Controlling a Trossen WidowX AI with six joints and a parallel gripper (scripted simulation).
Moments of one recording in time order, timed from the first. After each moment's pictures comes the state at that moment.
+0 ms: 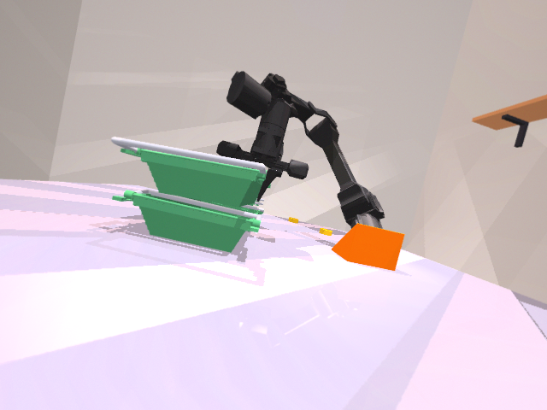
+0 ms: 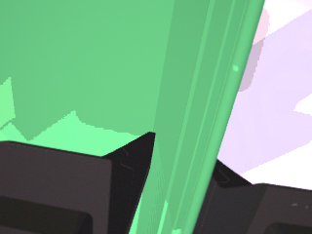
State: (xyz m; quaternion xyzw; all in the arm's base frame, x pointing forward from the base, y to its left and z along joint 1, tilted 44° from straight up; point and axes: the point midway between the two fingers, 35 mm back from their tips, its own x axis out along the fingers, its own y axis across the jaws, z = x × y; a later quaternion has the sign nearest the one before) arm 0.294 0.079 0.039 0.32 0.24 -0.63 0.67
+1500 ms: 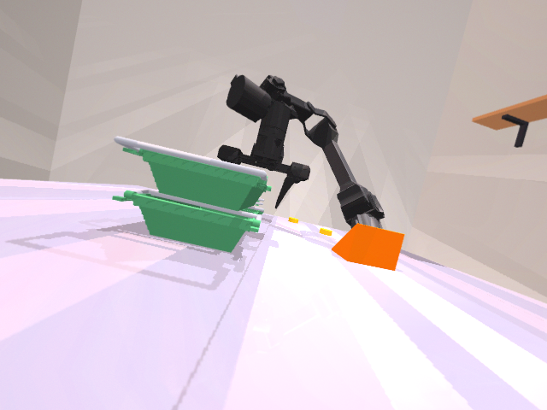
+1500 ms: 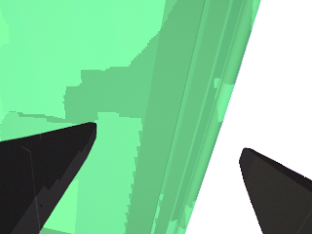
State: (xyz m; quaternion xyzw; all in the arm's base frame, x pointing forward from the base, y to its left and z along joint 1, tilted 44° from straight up) arm 0.290 0.077 0.035 0.31 0.25 -0.63 0.66
